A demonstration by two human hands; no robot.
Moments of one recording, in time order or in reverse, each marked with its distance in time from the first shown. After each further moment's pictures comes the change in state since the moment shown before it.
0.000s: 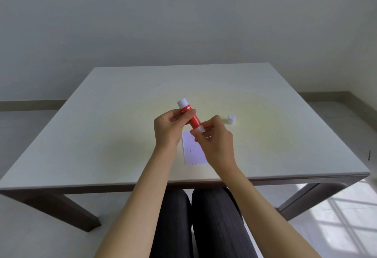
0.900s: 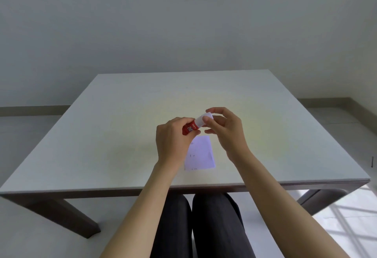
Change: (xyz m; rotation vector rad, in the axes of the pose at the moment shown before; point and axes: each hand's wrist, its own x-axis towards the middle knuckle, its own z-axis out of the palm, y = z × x) left_hand -0.011 -0.007 -0.001 0.791 0.027 0.614; right_hand 0.036 -0.013 -0.030 0.240 -0.047 0.081
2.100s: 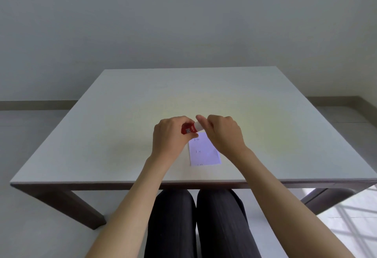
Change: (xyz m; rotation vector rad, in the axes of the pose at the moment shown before) left_hand 0.003 -0.020 -0.018 0.101 -0.164 -0.007; right_hand 0.001 0.001 0.021 -0.938 -0.108 -0.167
